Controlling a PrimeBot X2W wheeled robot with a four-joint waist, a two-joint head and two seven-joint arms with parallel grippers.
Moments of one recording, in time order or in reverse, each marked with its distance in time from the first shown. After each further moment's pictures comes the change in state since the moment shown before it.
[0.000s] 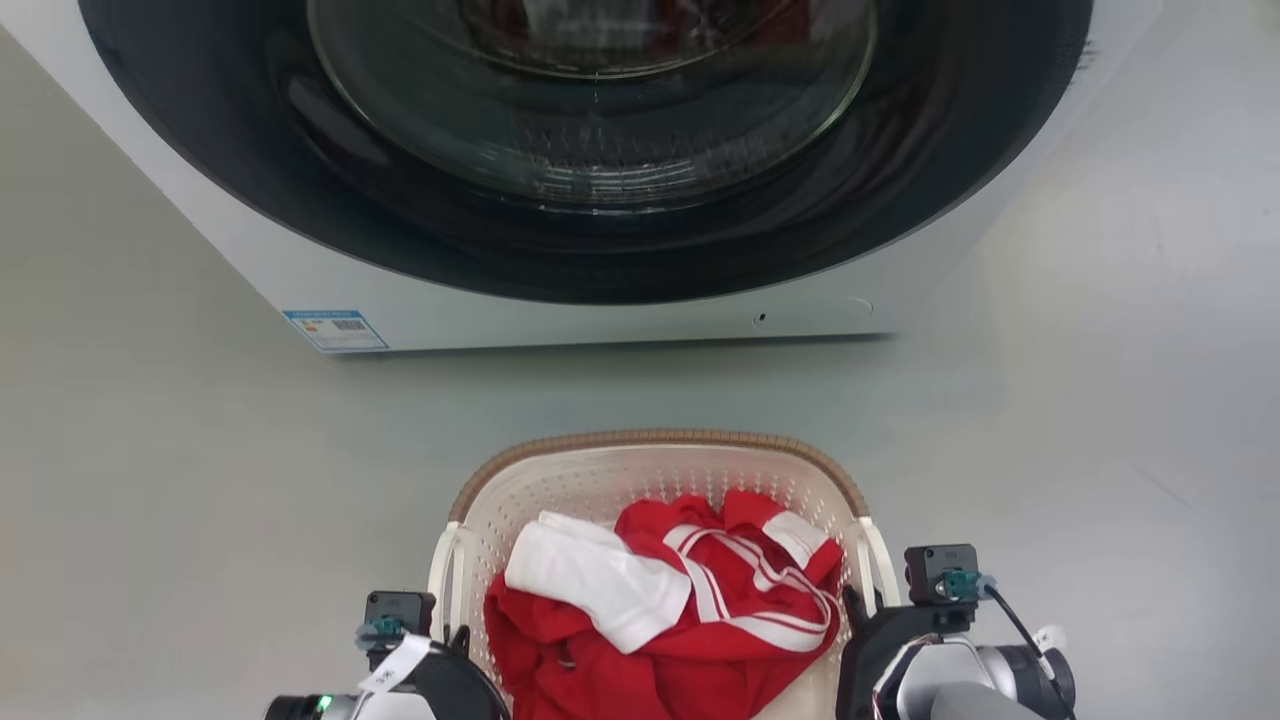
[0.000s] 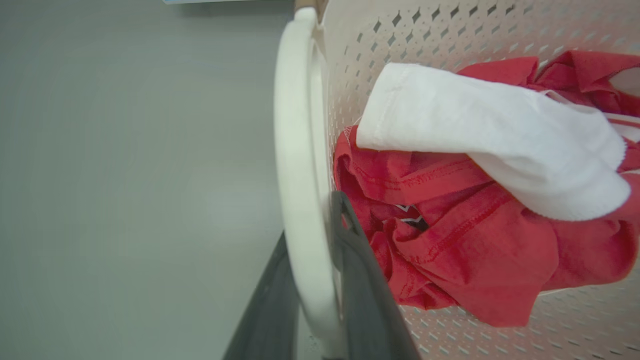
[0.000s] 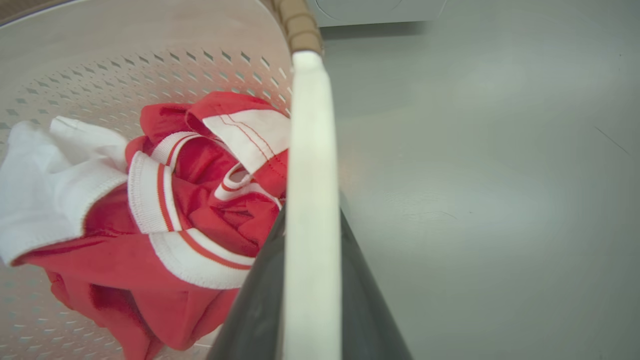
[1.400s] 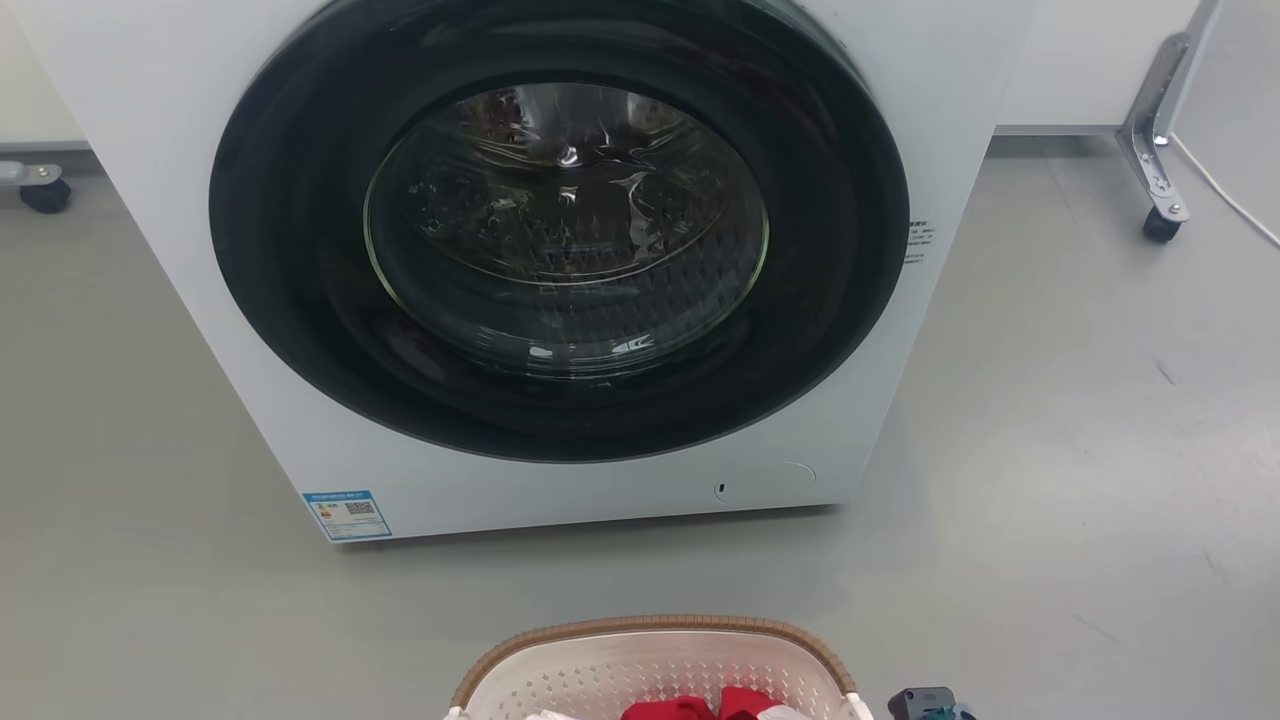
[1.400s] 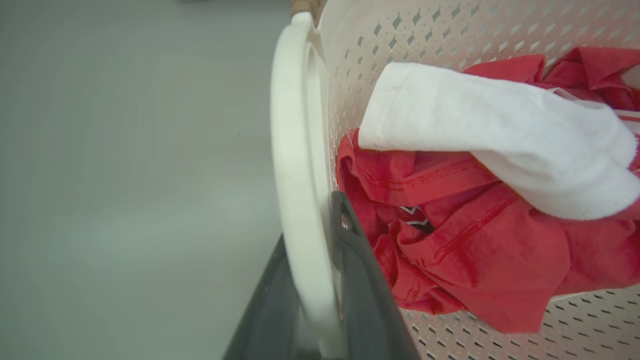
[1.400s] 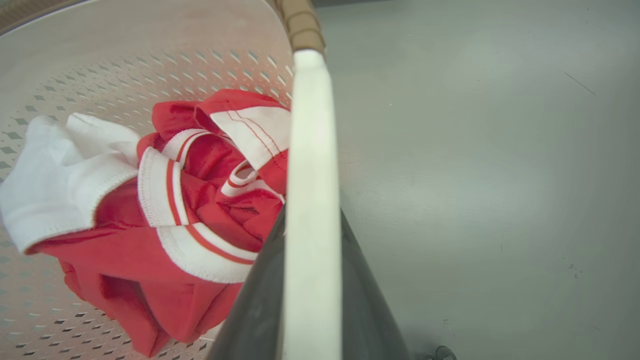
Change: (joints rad) left arm 0.199 0.010 -0.100 0.022 -0.078 0.009 0.100; right arm 0.172 -0.003 0.190 -0.004 0.190 -0.008 0.111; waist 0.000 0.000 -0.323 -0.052
